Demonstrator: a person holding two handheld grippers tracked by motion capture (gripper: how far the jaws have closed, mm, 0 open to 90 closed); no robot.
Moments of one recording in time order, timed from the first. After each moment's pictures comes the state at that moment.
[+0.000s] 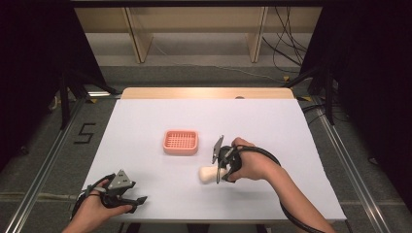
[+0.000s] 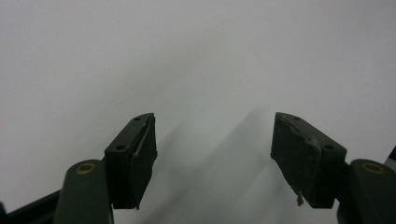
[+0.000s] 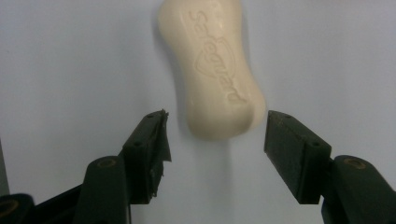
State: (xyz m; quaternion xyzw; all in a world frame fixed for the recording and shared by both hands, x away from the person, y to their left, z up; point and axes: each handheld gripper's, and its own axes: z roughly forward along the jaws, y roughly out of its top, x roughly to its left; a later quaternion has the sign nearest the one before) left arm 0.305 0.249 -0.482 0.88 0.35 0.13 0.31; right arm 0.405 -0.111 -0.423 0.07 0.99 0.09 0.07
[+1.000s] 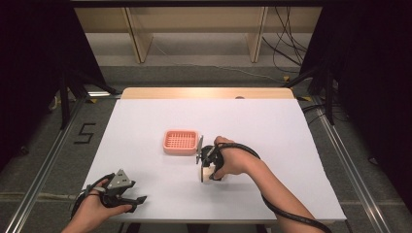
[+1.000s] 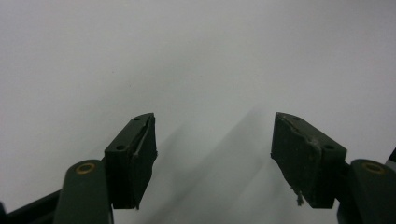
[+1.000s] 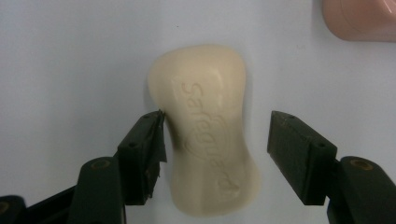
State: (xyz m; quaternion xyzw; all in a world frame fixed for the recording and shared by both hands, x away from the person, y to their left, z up) left arm 0.305 0.250 -0.481 0.87 0.35 0.13 0.31; right arm 0.423 -0.066 -0.438 0.01 1.00 0.07 0.06
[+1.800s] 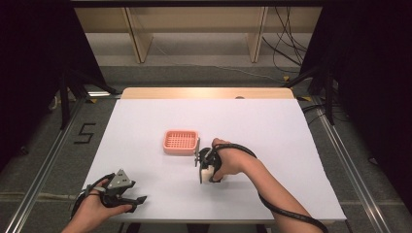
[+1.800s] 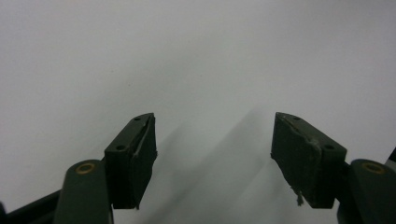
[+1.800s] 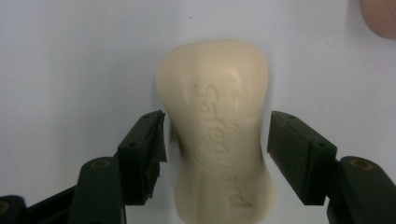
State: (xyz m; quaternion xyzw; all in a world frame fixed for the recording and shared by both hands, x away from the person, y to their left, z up) left arm 0.305 0.250 -0.482 0.87 0.35 0.14 0.31; right arm 0.427 -0.060 -0.450 -0.02 1.00 0.05 0.04
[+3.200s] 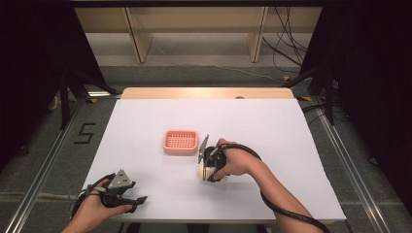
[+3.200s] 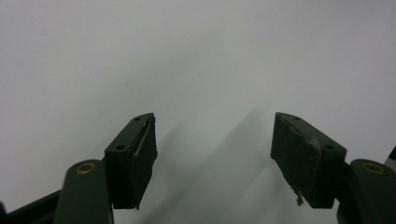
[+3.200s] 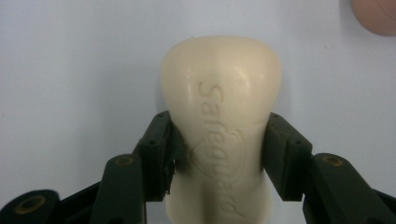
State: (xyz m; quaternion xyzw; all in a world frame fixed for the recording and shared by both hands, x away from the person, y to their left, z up) left arm 0.306 0.249 -0.482 0.87 0.35 0.13 0.31; right arm 0.426 -0.073 -0.455 0.03 0.99 0.13 0.00
